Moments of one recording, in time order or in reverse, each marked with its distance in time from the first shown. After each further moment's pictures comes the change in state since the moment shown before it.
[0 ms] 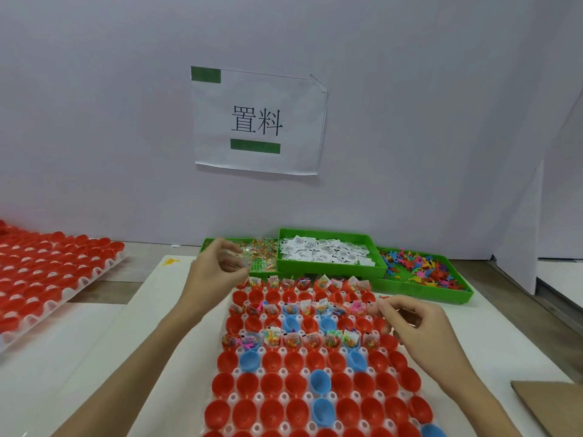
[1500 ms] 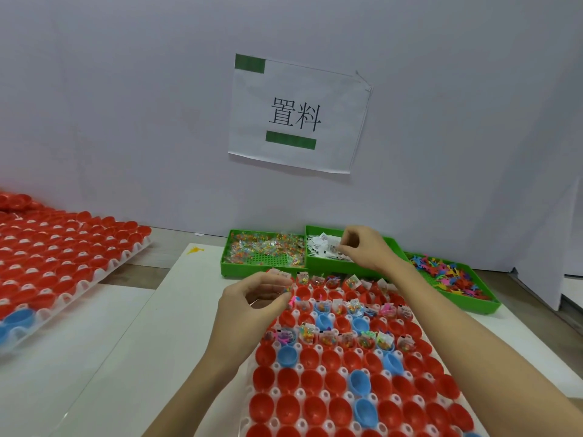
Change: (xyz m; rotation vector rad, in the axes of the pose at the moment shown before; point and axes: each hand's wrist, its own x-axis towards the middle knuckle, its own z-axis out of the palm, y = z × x) left_hand -0.073 -0.003 -0.008 -0.359 -0.034 -0.001; right_hand 0.177 -0.019 0.099 -0.527 -0.265 -0.086
